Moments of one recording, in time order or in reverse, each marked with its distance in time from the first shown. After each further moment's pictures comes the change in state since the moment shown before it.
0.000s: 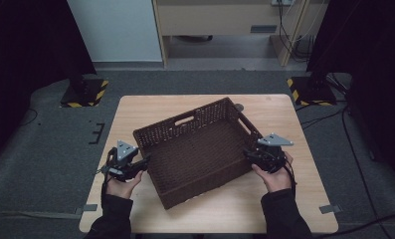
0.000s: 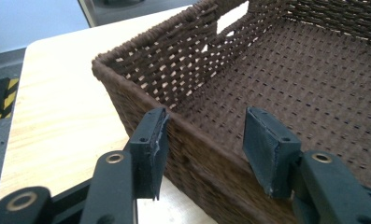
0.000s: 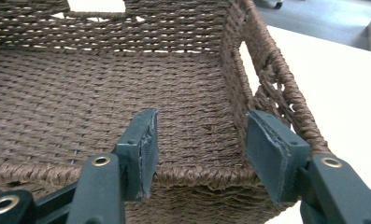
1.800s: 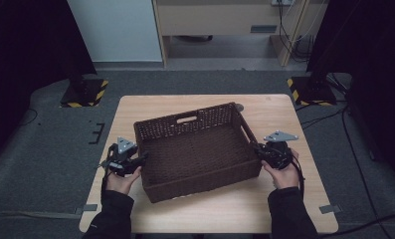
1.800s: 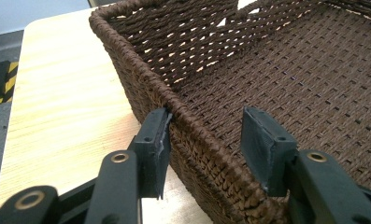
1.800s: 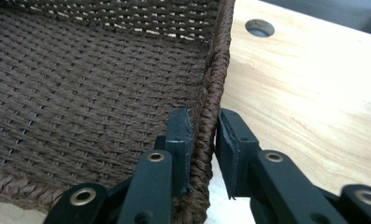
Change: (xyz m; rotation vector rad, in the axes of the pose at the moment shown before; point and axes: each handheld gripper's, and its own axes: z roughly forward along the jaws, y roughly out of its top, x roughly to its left) left arm 0.020 -0.001 0.021 0.046 0.015 -0.026; right arm -0.026 -0.002 0.003 0.097 0.010 -0.033
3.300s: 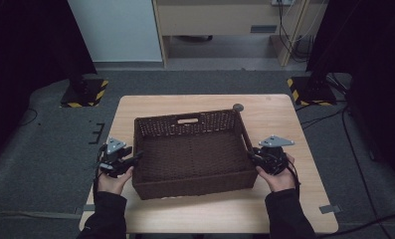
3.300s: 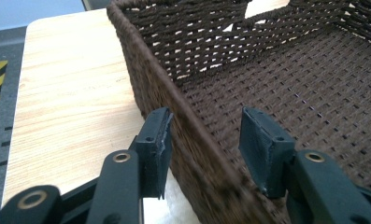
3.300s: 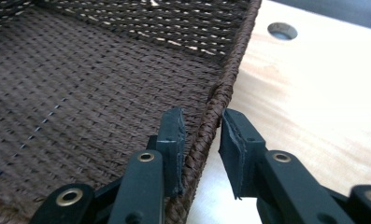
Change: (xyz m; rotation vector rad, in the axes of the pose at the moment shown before) left arm 0.016 -0.006 -0.015 -0.024 -0.044 -0.020; right arm 0.022 -0.004 -0.008 -0.020 0.048 0.002
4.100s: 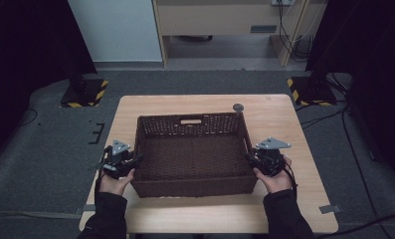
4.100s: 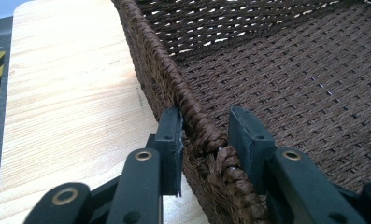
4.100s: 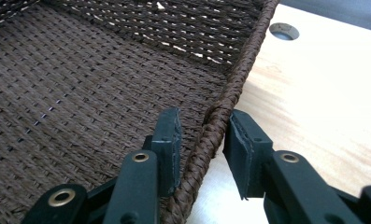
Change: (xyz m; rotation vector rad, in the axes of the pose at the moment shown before) left arm -0.003 -0.003 0.008 0.069 0.003 0.031; right arm 0.007 -0.005 0.006 -0.014 -0.016 -0.010
